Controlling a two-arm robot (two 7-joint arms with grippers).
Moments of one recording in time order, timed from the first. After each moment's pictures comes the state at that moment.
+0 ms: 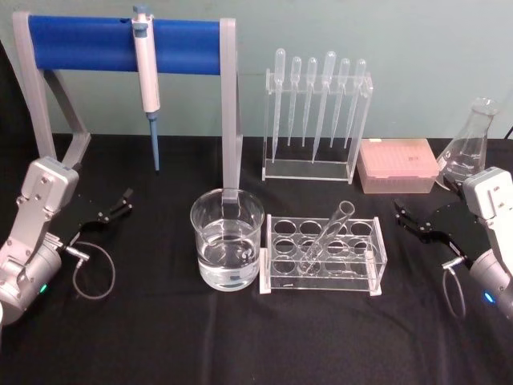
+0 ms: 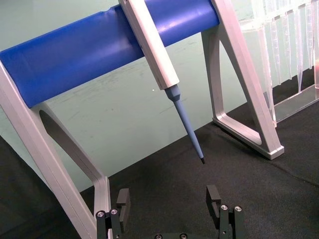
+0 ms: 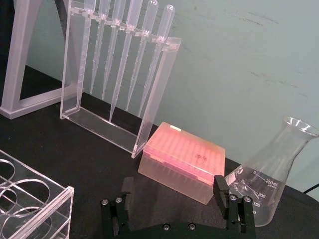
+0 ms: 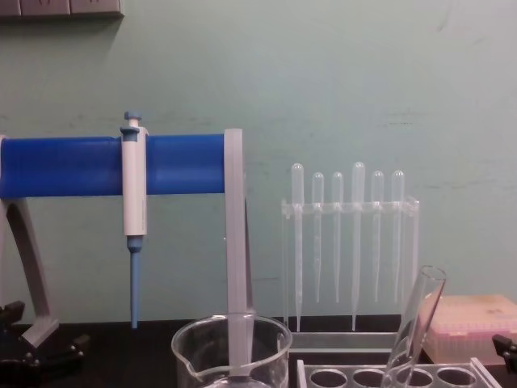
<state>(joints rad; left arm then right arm) -0.20 0.60 0.45 -1.41 -0.25 -0.12 0.03 0.20 0.60 -0.45 -1.41 0.25 -0.12 -0.03</state>
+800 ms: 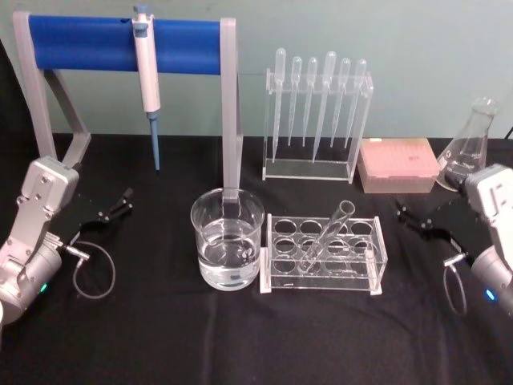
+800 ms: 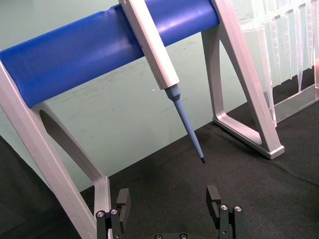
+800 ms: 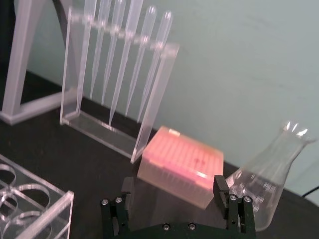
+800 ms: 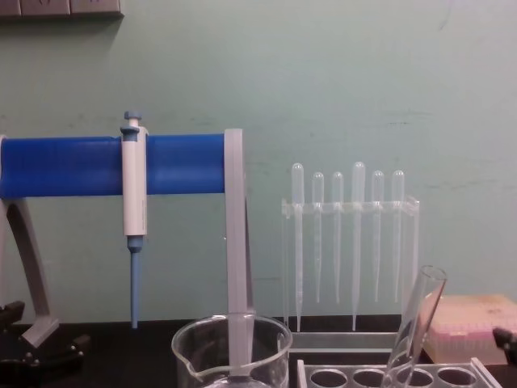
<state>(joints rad) -0.20 0.60 0.45 -1.41 -0.25 -0.12 0.03 0.20 0.61 -0.44 -1.42 0.25 -0.12 -0.03</state>
